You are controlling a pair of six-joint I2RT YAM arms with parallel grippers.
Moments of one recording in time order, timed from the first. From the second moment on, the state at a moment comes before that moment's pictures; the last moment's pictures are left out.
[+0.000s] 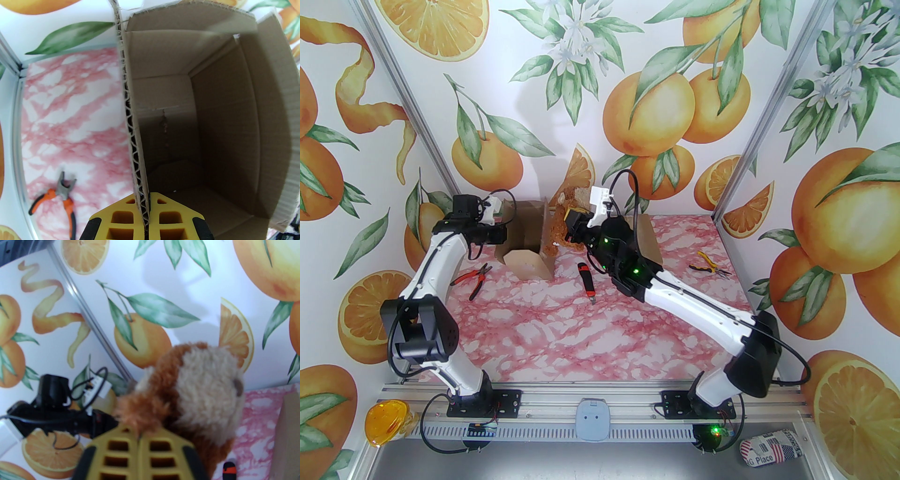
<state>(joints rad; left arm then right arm) 0.11 1.74 1.62 -0.77 0.30 0.08 0.84 1.64 1.47 0.19 0.26 0.48</state>
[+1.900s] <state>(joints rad) -0.63 2.01 1.99 -0.69 0.22 -0.38 0.12 1.56 1.29 -0.34 -0.17 0.45</state>
